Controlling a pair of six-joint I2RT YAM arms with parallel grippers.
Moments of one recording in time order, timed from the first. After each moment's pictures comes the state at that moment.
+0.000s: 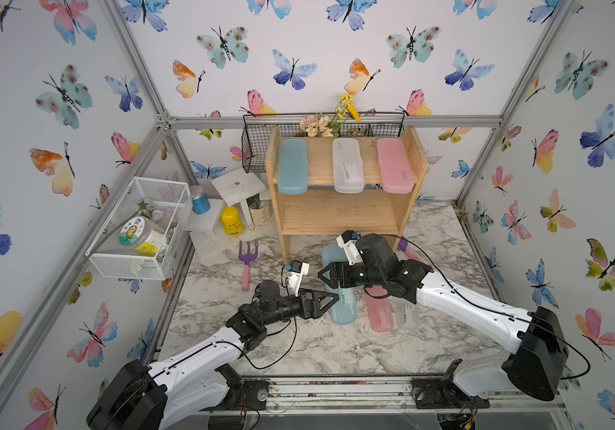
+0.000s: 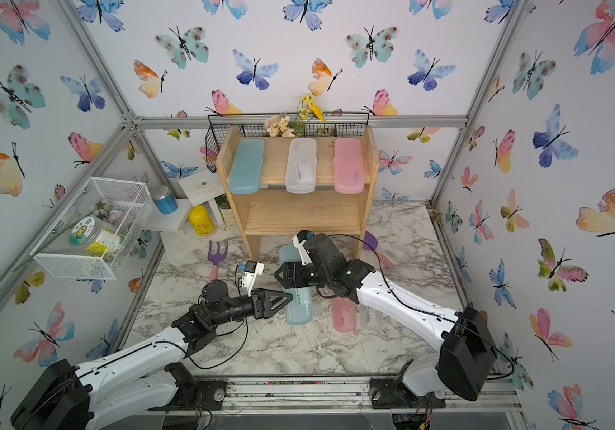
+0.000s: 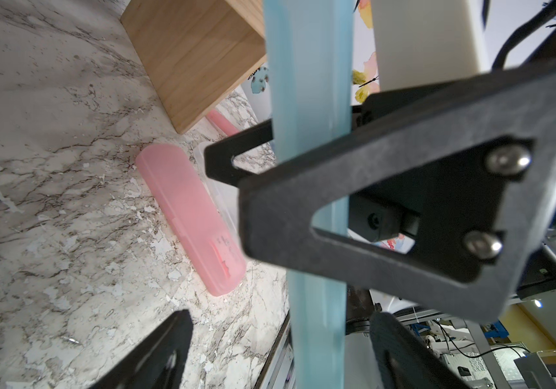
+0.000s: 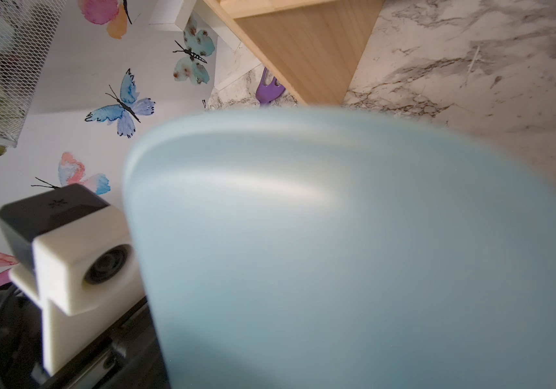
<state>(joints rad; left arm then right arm) -0.72 1.02 0.39 0.45 0.52 -0.87 0.86 1.43 1.14 -0.38 -0.23 0.61</state>
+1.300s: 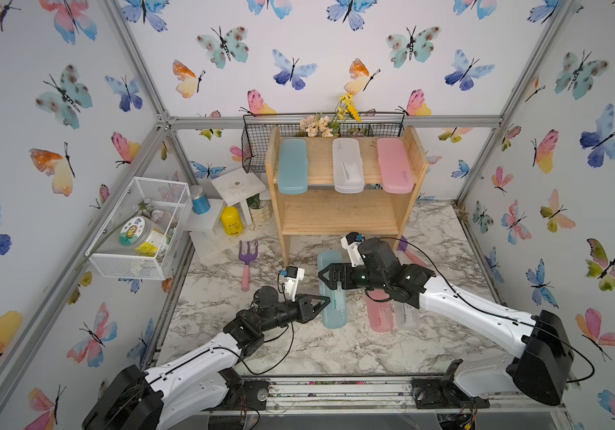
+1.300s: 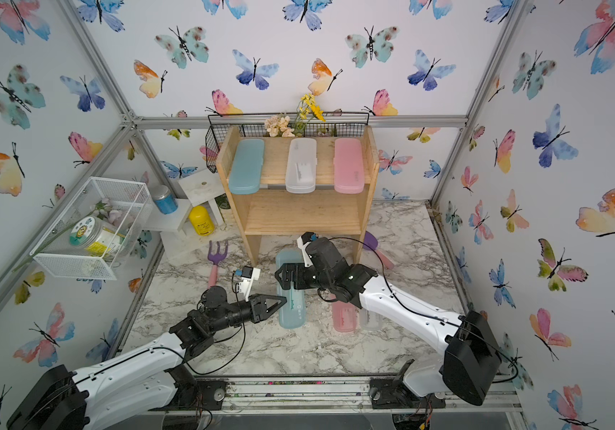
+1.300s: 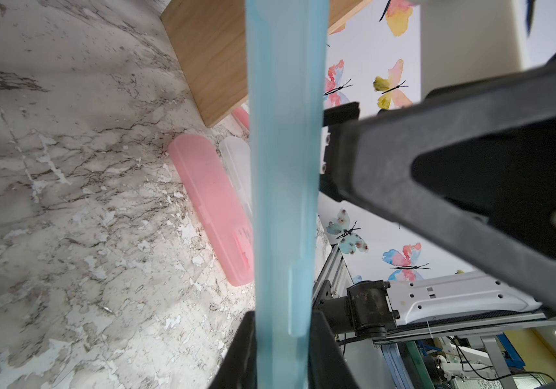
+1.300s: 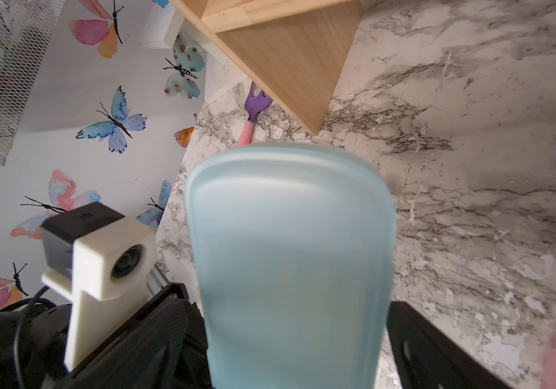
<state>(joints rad) -0.73 0.97 0.31 0.44 0.44 -0.90 0.87 1.39 1.09 -0.35 -0.16 0.65</state>
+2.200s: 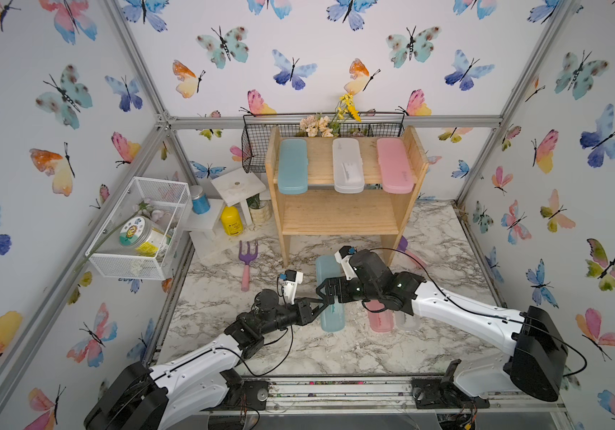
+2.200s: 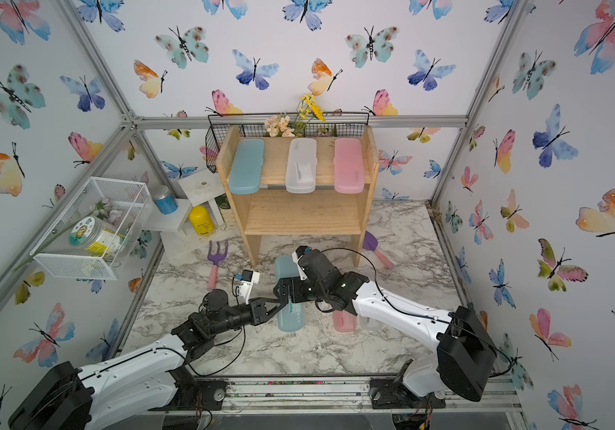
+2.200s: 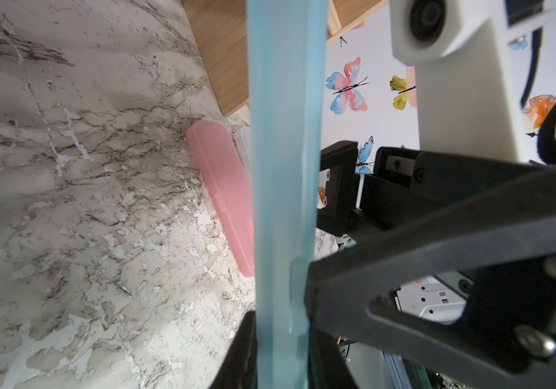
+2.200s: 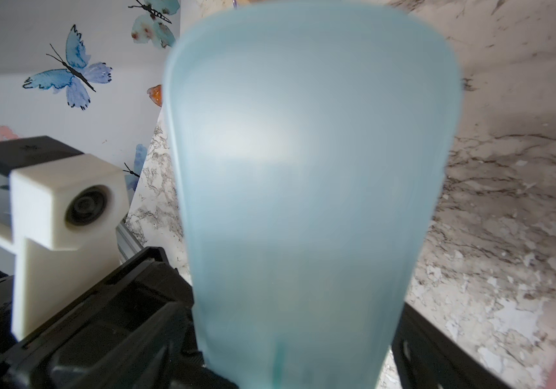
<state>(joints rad) -0.73 0.99 0.28 0.46 0.43 -0.92 0.94 1.44 1.03 -0.35 -0.16 0.66</state>
